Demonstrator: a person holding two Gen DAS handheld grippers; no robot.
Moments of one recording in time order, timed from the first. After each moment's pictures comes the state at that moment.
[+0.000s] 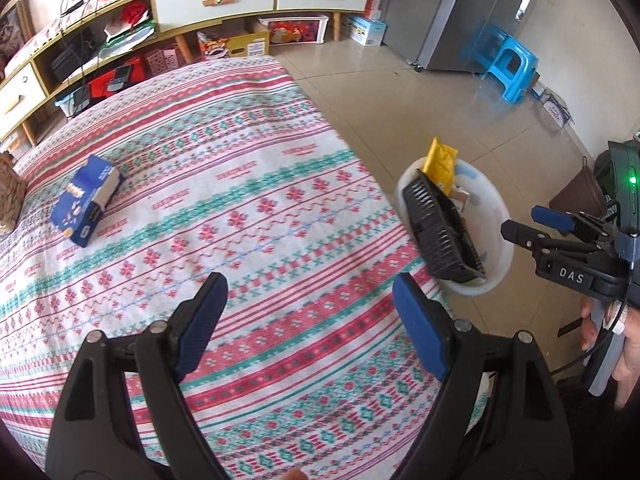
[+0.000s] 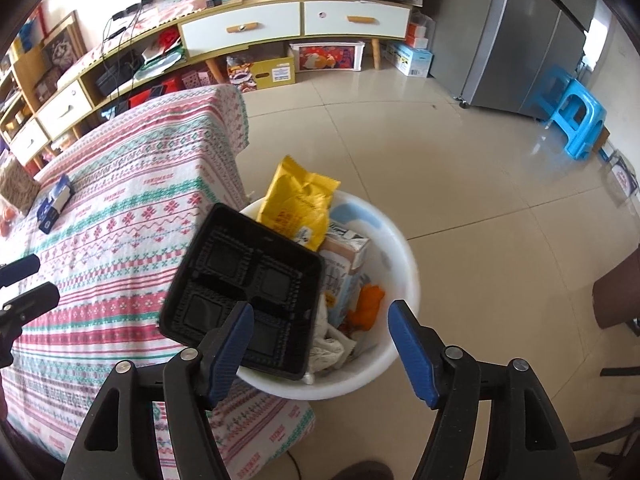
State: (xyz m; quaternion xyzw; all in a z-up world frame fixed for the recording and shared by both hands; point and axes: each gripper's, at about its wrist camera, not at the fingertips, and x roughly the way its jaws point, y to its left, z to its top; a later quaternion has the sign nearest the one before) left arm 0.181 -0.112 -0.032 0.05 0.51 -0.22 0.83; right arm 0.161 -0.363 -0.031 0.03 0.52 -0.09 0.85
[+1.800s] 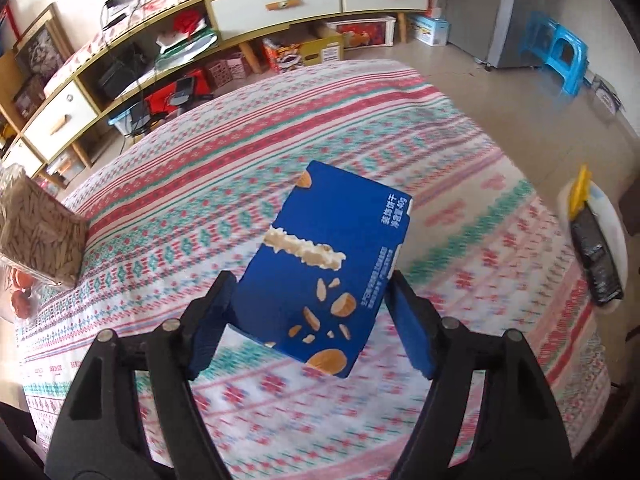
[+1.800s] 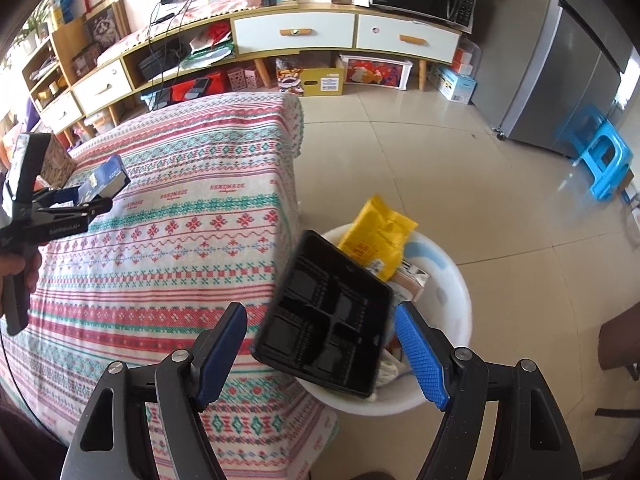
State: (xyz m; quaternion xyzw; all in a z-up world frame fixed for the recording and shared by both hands) left arm 0.276 -0.031 -0.062 0.13 0.48 -0.14 0.86; right arm 0.172 -0.319 -0.010 0.00 0.50 -0.04 0.86
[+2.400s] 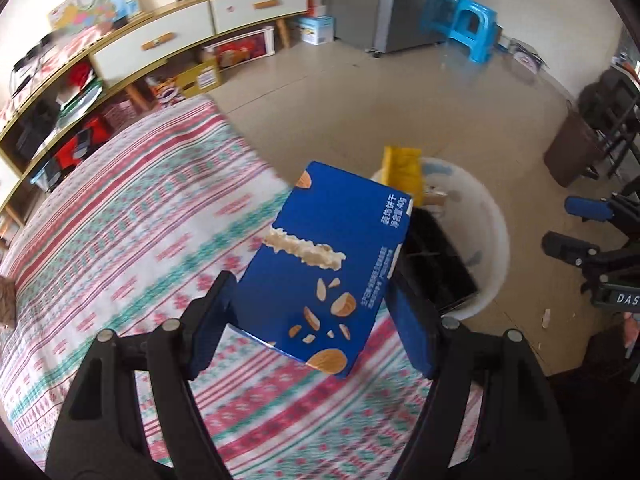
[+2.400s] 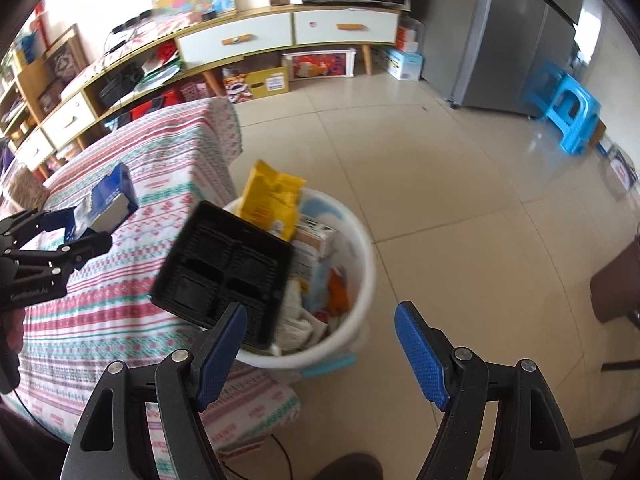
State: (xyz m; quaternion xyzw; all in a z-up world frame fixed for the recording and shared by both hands) left arm 0.198 -0.185 -0.020 0.15 0.47 -0.29 0.82; right arm 0.115 -0.408 -0.010 0.06 0.50 -0.10 0.86
